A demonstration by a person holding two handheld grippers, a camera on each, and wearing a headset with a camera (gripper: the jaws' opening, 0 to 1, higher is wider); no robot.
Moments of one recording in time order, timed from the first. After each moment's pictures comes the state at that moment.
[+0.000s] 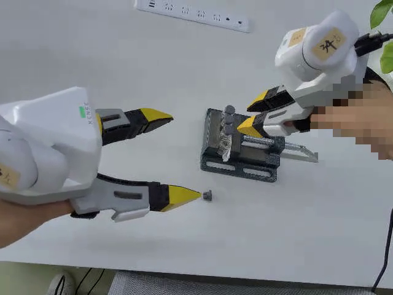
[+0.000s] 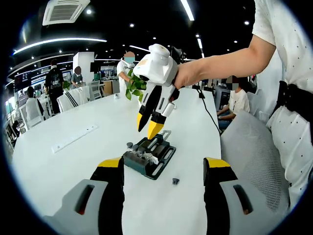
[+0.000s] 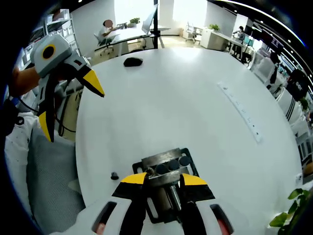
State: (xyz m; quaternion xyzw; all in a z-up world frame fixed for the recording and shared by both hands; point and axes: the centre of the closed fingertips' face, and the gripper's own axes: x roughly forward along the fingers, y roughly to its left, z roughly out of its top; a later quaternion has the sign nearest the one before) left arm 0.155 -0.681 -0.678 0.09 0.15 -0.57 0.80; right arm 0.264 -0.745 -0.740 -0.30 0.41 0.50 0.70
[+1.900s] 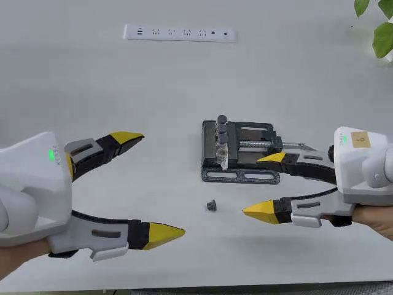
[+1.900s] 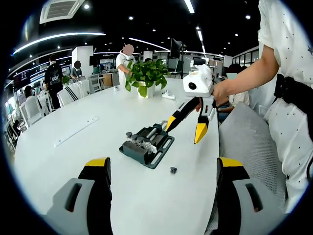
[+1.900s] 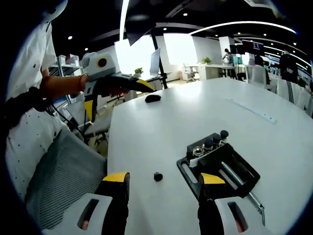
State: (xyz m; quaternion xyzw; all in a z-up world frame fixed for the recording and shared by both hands) left arm 0.146 -0.667 -0.696 0.11 0.18 -0.57 0.79; right arm 0.171 -0.762 -0.764 -0.09 0.30 0.57 0.76
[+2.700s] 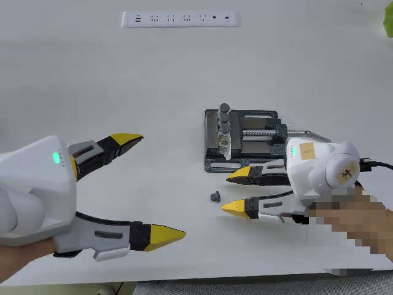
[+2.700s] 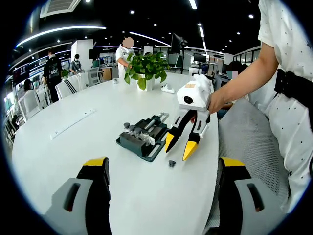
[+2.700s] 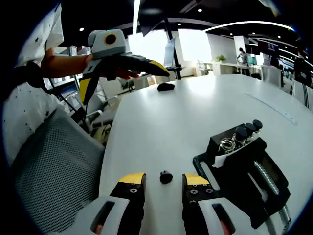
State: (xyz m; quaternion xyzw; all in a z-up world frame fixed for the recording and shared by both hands) left arm 0.143 -0.668 -0.709 0.11 0.21 -0.57 0.78; right arm 0.158 -0.720 -0.817 -0.12 0.30 0.62 0.72
